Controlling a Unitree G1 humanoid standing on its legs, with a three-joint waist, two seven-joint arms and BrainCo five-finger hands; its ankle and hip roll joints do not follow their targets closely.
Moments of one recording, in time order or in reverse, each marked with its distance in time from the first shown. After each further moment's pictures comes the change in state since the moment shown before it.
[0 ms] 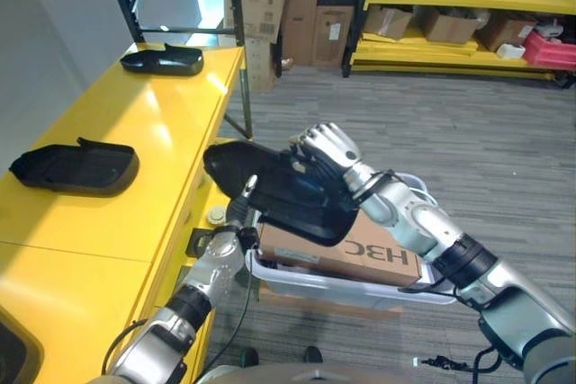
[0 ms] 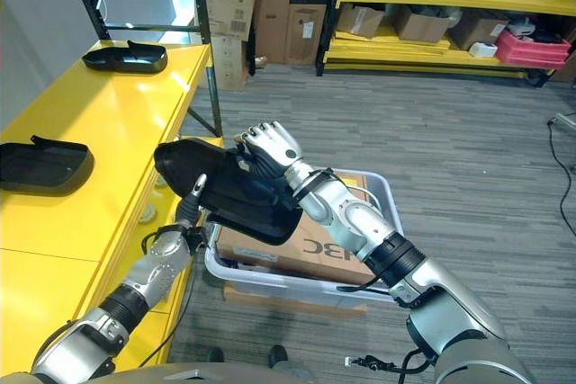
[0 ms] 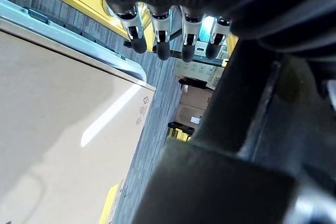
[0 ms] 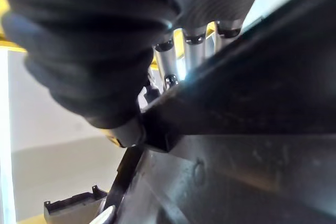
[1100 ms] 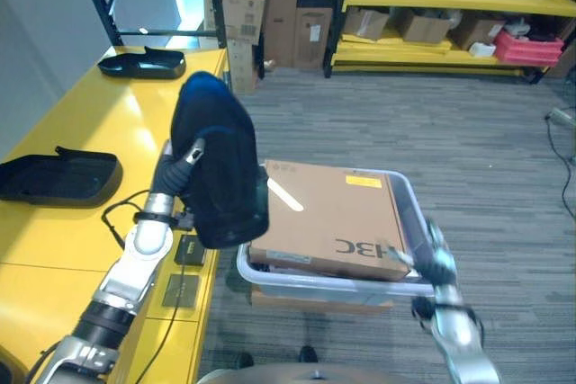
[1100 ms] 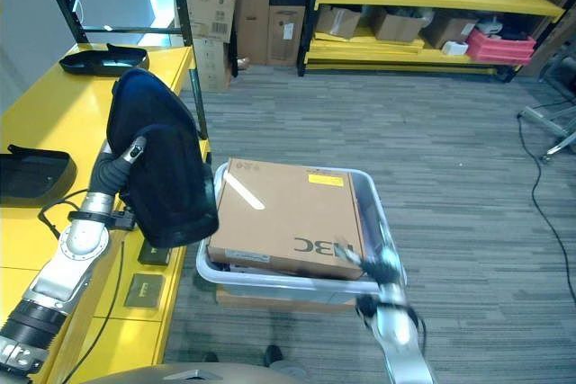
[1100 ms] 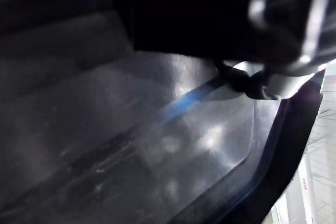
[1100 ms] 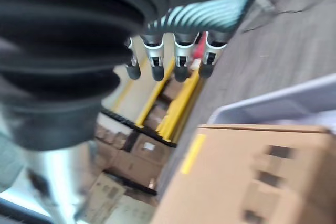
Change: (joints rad) left arm 0.217 0.388 0.286 -0.565 0.616 -0.175 -0.014; right arm 0.891 0.287 -0.697 0.394 0.619 -0.145 -0.015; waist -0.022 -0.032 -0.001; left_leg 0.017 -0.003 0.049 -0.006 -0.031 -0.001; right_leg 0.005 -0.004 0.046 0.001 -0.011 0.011
